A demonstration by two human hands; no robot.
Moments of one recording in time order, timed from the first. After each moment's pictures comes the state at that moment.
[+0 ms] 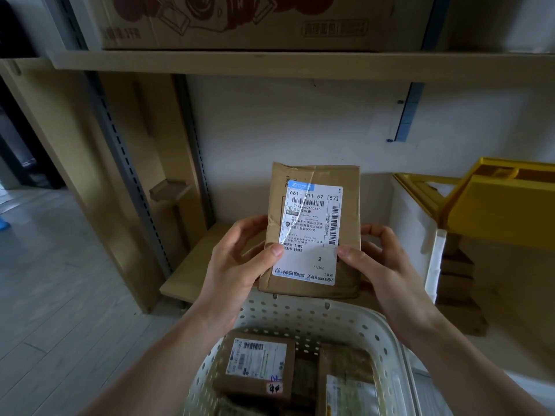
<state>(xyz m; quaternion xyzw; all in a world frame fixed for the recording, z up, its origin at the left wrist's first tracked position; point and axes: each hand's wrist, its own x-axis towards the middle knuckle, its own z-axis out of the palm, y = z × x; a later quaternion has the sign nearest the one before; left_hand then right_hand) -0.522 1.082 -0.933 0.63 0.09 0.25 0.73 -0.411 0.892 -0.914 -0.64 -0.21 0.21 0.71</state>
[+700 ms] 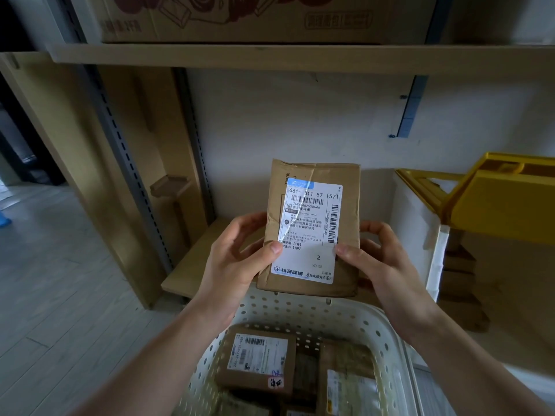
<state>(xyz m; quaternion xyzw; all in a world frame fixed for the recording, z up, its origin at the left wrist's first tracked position) -0.525 1.085 -0.932 0.63 0.09 0.25 0.73 -0.412 0.894 -0.916 -0.64 -0.22 0.22 0.71</state>
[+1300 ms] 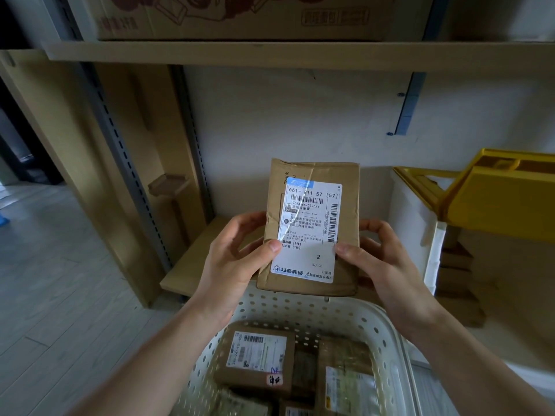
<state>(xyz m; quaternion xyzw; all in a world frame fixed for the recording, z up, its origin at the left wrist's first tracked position) -0.526 1.083 -0.933 0.63 0.10 0.24 0.73 -0.414 0.889 -0.912 -0.64 -0.21 0.23 0.71</state>
